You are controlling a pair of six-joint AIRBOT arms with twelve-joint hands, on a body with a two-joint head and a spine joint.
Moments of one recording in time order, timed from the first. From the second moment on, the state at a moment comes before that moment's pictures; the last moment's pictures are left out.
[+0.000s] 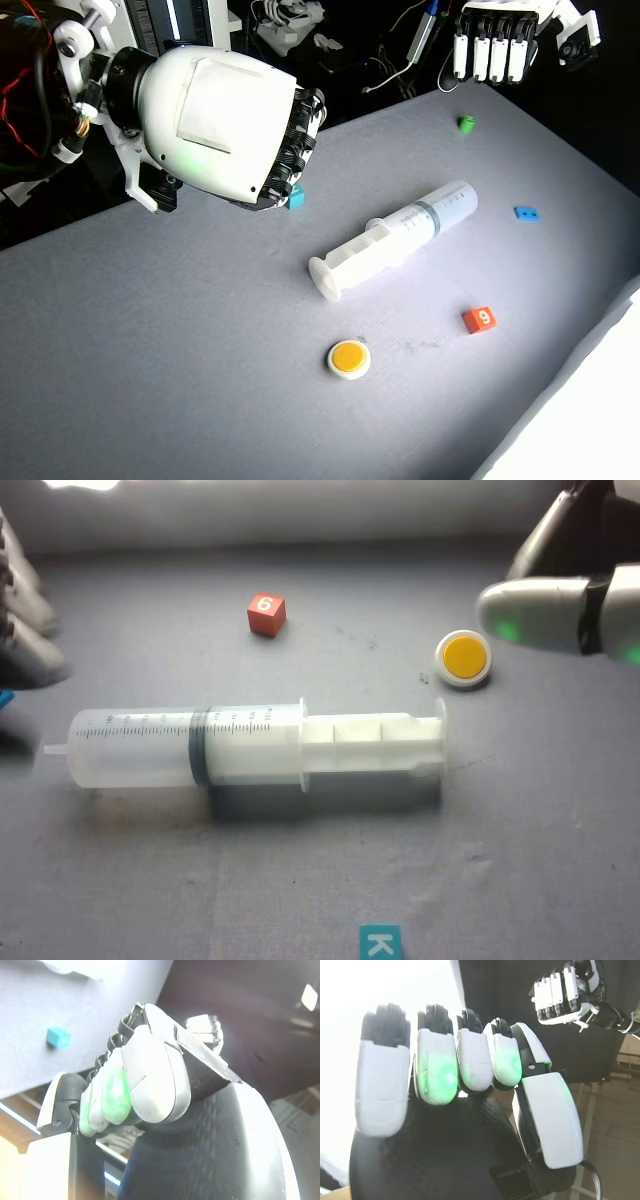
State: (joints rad) left arm 0.41 -0.61 1.22 1.35 -1.19 0.16; right arm -0.30 -0.64 0.70 -0.08 0.44 -0.45
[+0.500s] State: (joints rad) left arm 0.41 -0.61 1.23 1.37 -1.20 0.16; right arm -0.30 -0.64 0.70 -0.07 0.44 -0.47
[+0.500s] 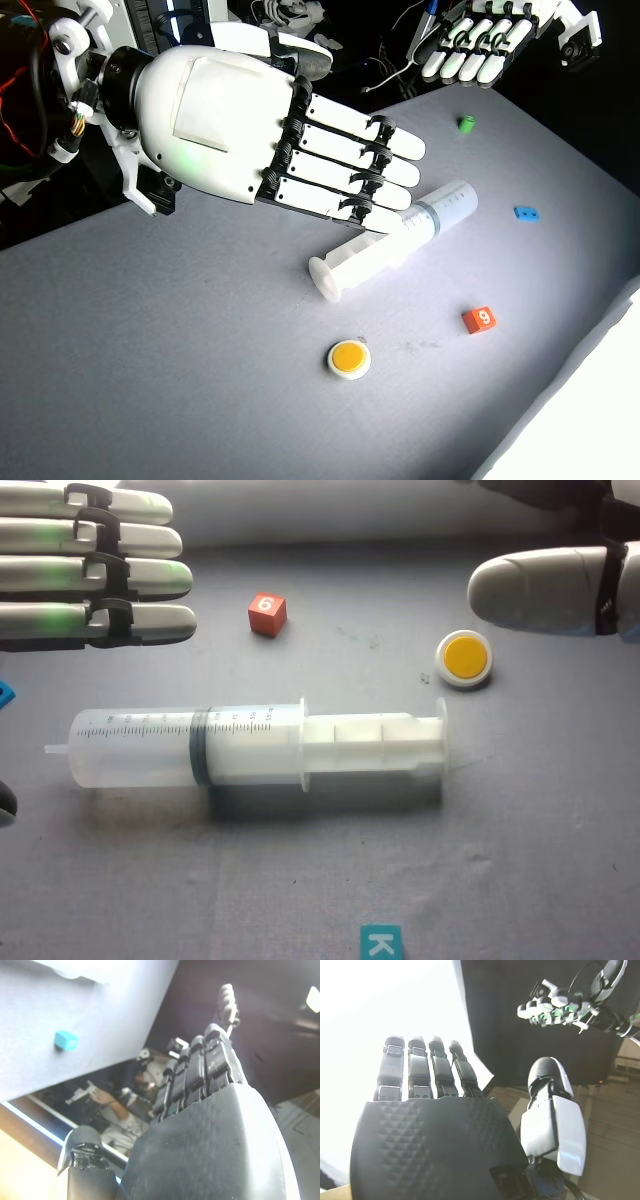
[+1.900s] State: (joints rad) left arm 0.43 -0.56 0.99 1.17 -0.58 -0.05; right arm -0.28 -0.63 0.69 -0.09 0.35 -0.55
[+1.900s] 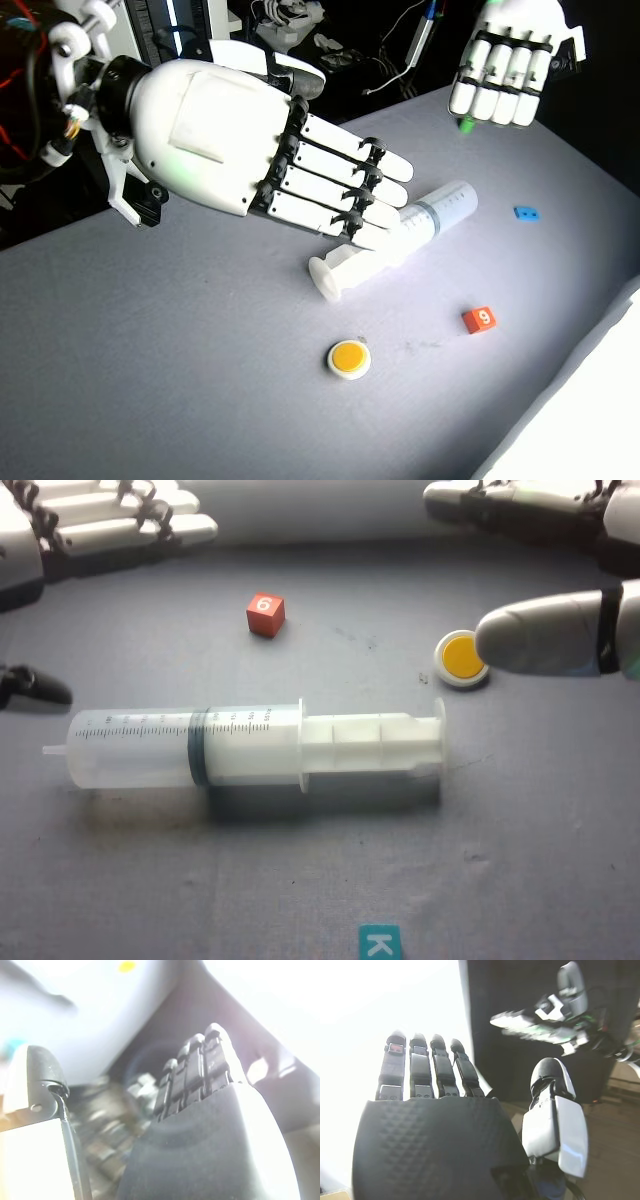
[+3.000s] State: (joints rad) left arm 0.47 -0.67 0.82 0.56 0.21 -0.05; right arm -0.30 -0.60 0.67 0.06 0.36 -0.61
